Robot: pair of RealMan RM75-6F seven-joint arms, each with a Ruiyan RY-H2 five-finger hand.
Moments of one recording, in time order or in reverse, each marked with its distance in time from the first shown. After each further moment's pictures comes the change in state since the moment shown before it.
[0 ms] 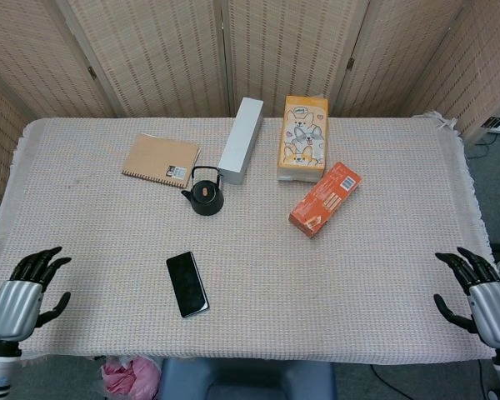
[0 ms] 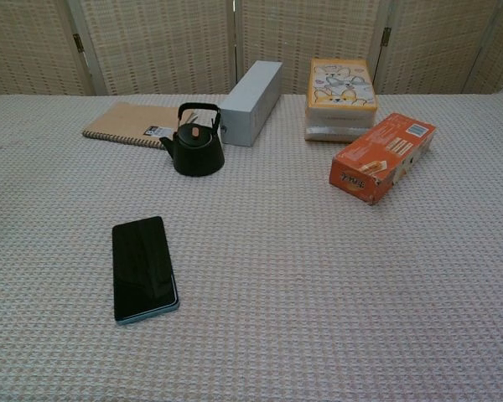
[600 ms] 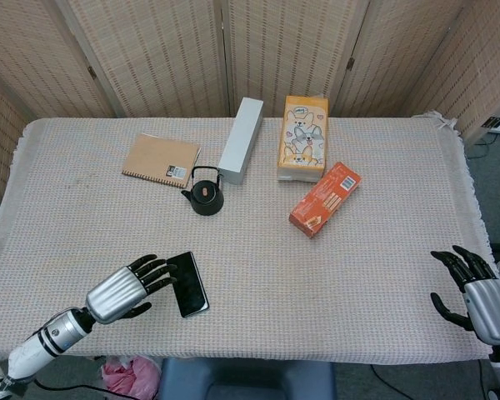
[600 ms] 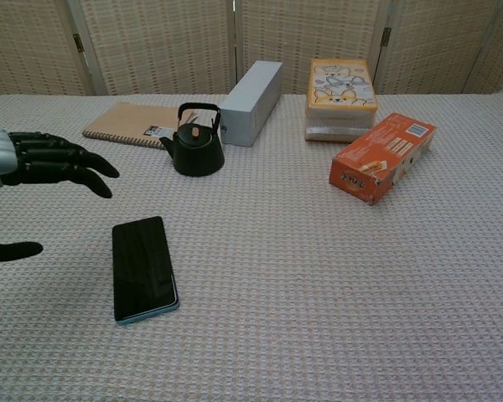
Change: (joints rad) left arm -0.382 -0.029 0.032 0.081 0.368 -0.349 -0.055; right arm 0.013 0.015 -0.002 -0.031 0.010 -0.027 -0.031
